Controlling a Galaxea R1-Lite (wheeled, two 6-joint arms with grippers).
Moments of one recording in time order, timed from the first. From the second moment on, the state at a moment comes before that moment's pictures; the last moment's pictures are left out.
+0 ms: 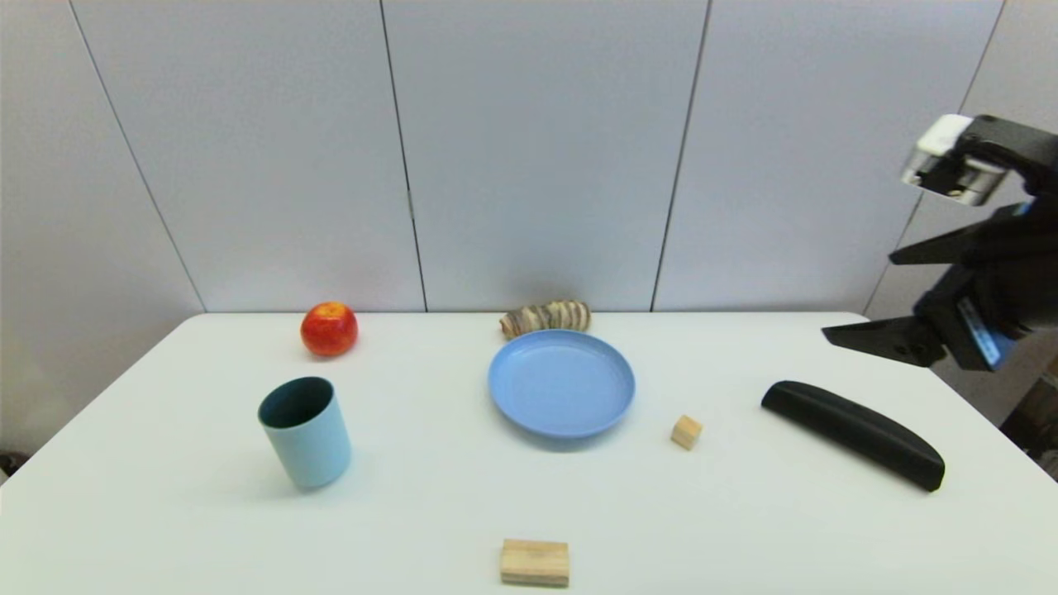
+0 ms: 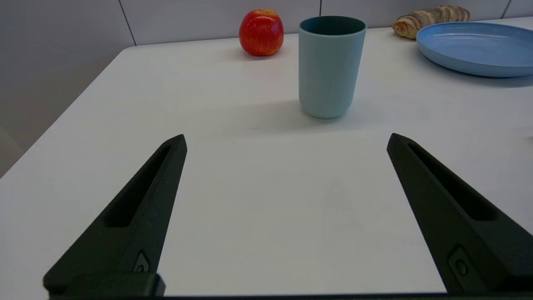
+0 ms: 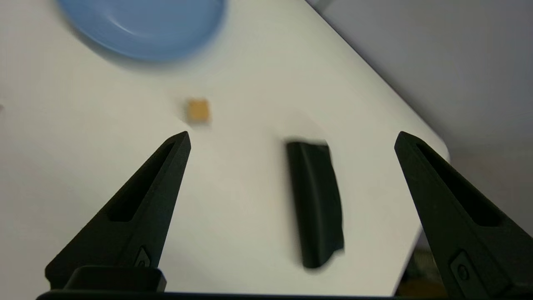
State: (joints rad) left arm -0.01 0.00 0.00 0.00 -0.05 0.08; right arm 0.29 1.37 -1.26 0.49 -0.01 -0.49
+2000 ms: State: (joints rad) left arm -0.01 0.00 0.00 0.00 -0.05 0.07; right arm 0.01 0.13 -0.14 0.11 0.03 -0.13
